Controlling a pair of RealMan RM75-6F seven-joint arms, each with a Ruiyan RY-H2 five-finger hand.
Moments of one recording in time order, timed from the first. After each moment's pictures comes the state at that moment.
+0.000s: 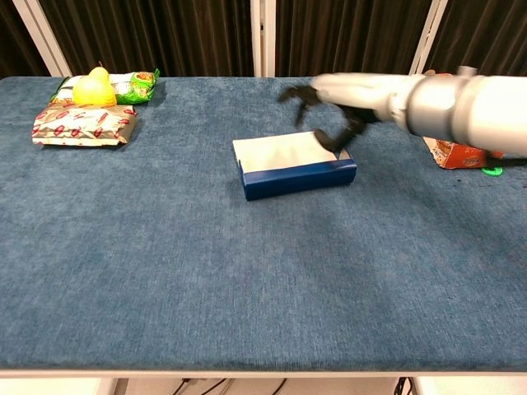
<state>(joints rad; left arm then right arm) -0.03 -1.13 -0.02 -1.56 1.51 1.52 -0.10 0.97 -1.50 0.10 -1.46 -0.97 0.80 -0.21</state>
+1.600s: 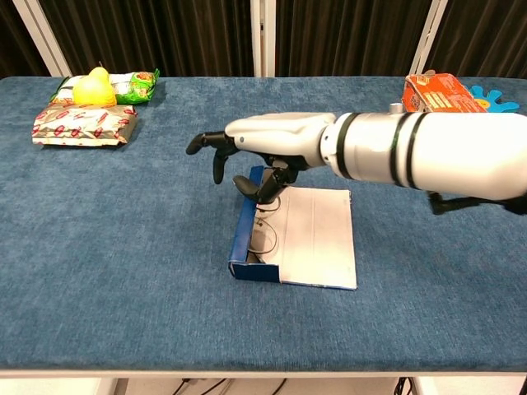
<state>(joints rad) -0.02 -1.13 -0.02 -1.56 1.51 1.52 -0.09 1.03 -1.63 0.17 -1.49 -1.10 0.65 -0.23</state>
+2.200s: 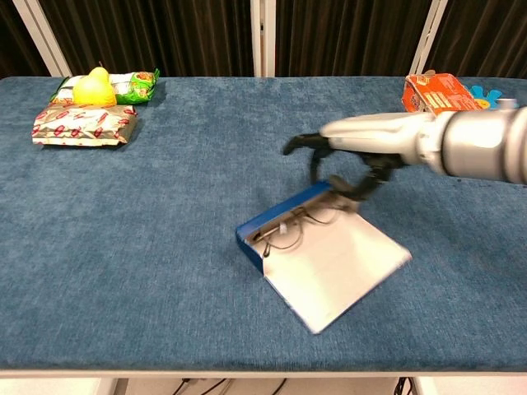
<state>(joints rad) -0.02 -1.13 -0.02 -1.56 1.51 1.52 -0.08 0.91 -1.40 0.04 -1.66 -1.04 0.74 -0.28</state>
